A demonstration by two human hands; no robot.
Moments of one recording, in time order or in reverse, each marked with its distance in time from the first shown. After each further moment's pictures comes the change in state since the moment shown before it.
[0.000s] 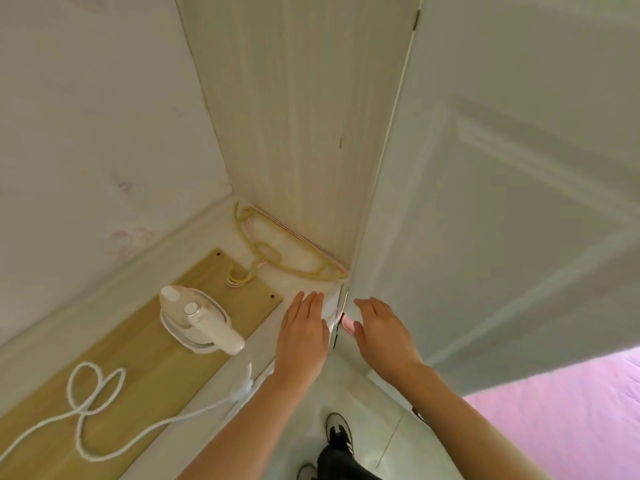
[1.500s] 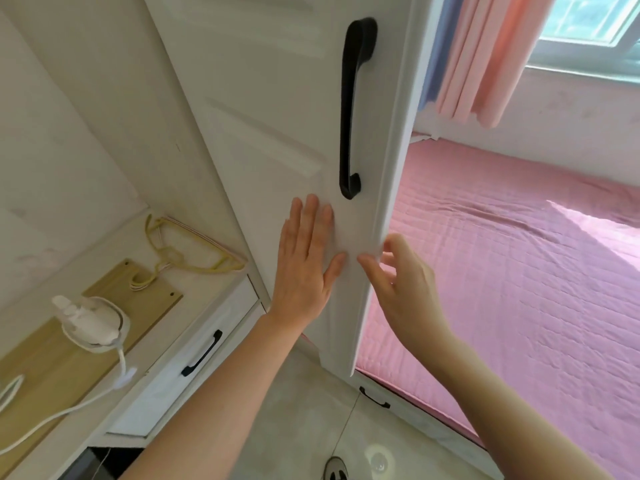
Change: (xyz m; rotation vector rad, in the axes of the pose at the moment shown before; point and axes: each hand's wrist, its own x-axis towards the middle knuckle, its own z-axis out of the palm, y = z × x) left_hand 0.033 0.283 -0.008 -0.158 0.453 0.536; right_hand -0.141 0.159 -0.204 0.705 0.480 0.062
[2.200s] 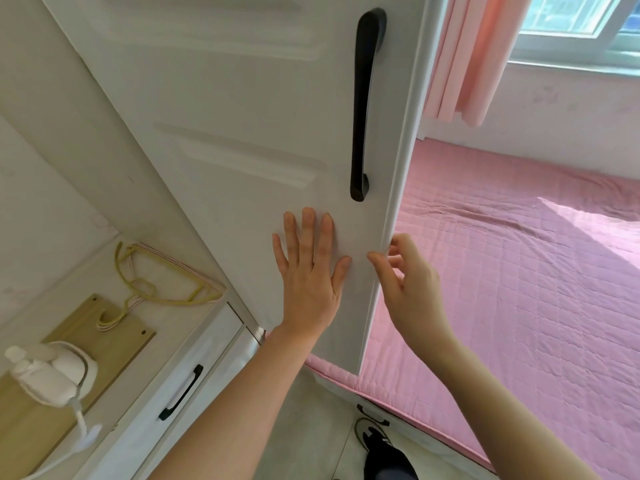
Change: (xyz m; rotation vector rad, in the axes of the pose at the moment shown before) left_hand 0.041 0.001 0.071 0.075 0.044 -0.109; right_hand 0.062 0.040 -0.021 0.147 0.100 0.031
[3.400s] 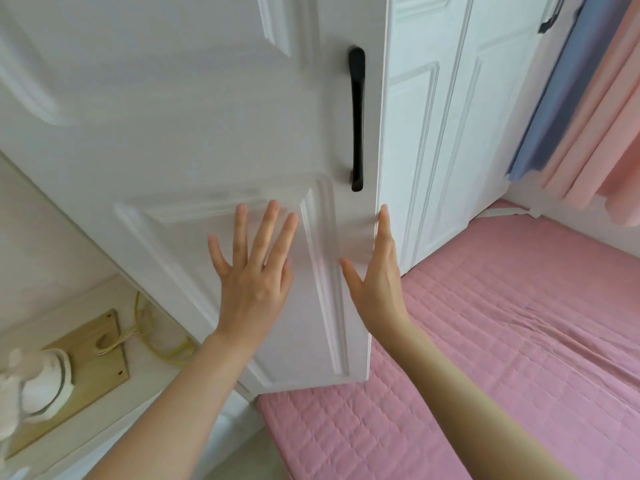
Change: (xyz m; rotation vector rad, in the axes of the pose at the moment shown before) left_hand 0.176 -0.071 0.064 0.787 0.056 -0.103; right_hand 0.293 0.090 0.045 -0.016 -0.308 -0.292
